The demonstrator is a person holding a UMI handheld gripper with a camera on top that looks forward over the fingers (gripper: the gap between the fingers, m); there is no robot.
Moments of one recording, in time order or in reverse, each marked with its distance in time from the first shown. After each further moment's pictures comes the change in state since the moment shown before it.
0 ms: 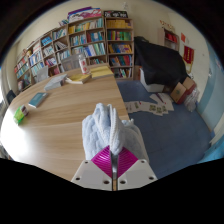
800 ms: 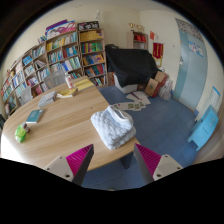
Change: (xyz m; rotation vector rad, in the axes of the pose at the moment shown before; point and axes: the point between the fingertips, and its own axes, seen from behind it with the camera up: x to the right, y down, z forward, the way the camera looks) arm -0.047 0.043 -0.184 0.084 0.221 0.228
